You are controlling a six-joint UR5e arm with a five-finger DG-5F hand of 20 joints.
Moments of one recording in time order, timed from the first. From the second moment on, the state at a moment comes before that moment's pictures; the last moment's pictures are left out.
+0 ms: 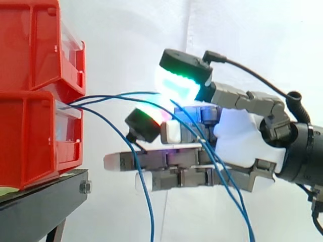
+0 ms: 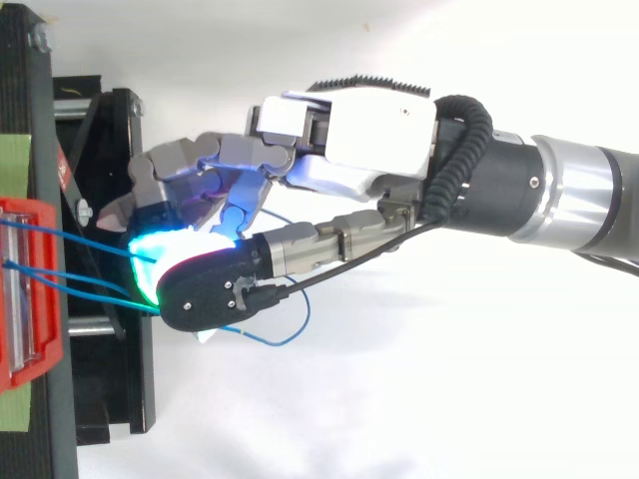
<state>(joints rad) 0.10 -2.35 -1.27 -2.39 -1.33 -0.09</state>
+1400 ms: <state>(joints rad) 0.10 -2.19 -1.45 -2.43 -1.27 -0.20</state>
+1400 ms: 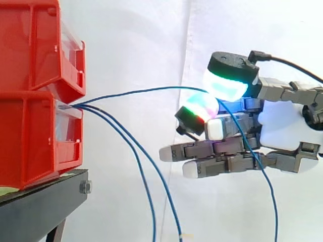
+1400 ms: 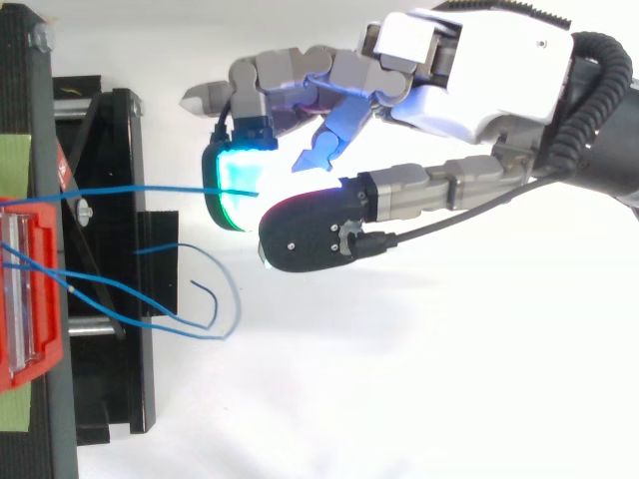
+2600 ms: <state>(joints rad) 0.10 -2.19 -1.45 -2.60 -1.27 -0.21</state>
